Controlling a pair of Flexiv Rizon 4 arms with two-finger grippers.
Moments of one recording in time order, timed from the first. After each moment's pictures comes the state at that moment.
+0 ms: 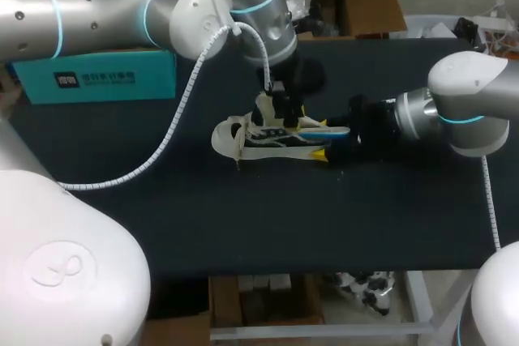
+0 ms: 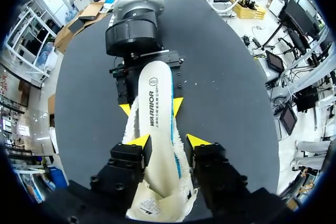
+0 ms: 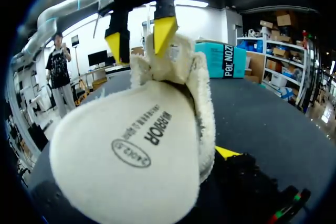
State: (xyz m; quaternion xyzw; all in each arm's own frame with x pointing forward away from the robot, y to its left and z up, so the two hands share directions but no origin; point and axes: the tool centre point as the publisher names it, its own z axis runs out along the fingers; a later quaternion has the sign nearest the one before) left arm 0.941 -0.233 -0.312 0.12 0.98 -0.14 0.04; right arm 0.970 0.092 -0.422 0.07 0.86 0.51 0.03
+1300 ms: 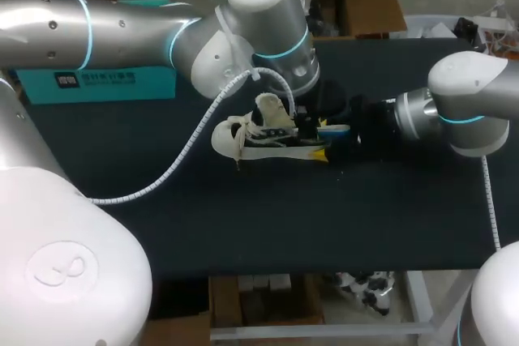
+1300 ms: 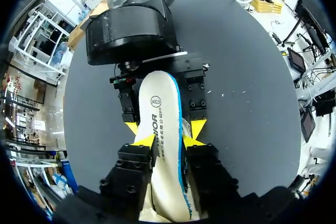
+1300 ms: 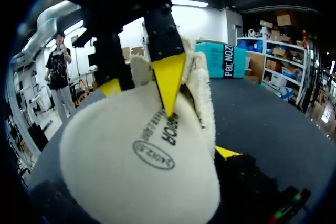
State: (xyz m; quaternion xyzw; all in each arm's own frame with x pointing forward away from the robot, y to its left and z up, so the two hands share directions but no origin) left arm 0.958 -0.273 -0.350 0.10 0.98 -0.13 0.12; right arm 0.970 0.092 -0.422 0.07 0.86 0.51 0.03
